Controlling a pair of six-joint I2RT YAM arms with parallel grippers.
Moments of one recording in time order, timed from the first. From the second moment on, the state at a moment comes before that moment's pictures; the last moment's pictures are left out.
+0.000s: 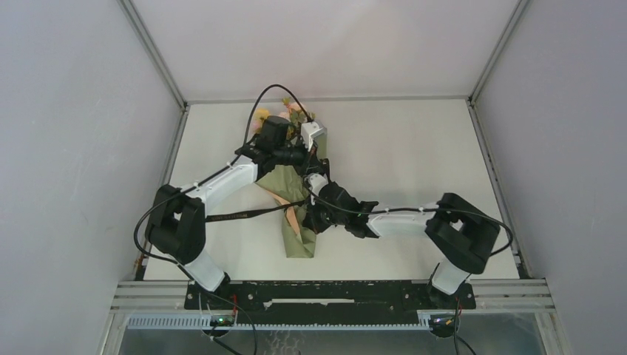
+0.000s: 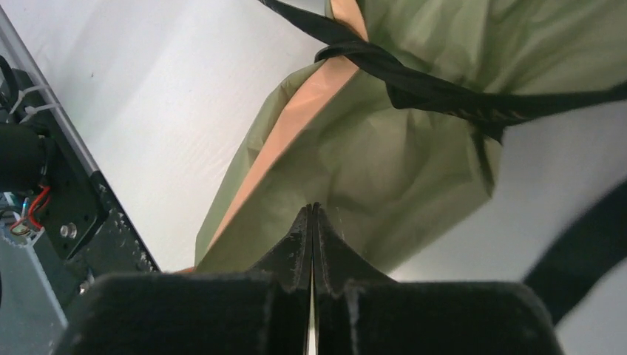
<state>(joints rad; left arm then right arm) -0.50 1.65 1.19 -0.17 0.68 0.15 0.97 1.60 0.80 0.17 -0.12 0.40</state>
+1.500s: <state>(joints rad) -0.47 1.58 1.32 -0.32 0.68 0.15 0.77 1.61 0.80 0.51 -0.02 0.58</state>
